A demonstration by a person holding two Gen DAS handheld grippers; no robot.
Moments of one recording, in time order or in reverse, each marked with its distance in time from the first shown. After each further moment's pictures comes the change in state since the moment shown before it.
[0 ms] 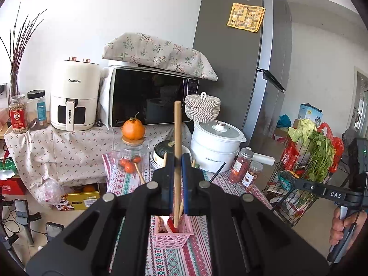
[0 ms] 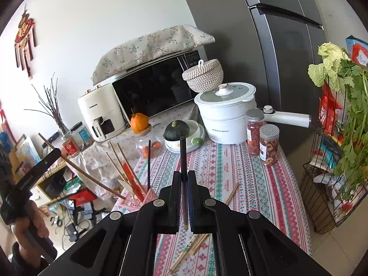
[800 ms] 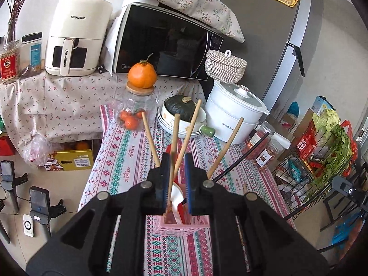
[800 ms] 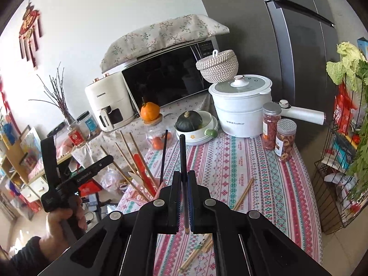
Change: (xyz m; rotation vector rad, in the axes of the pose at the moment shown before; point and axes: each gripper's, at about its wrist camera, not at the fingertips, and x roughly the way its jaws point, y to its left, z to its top) left arm 0.077 0.034 -0.039 -0.158 0.266 0.018; right arm 0.018 0.028 -0.004 -0.038 0.036 0.052
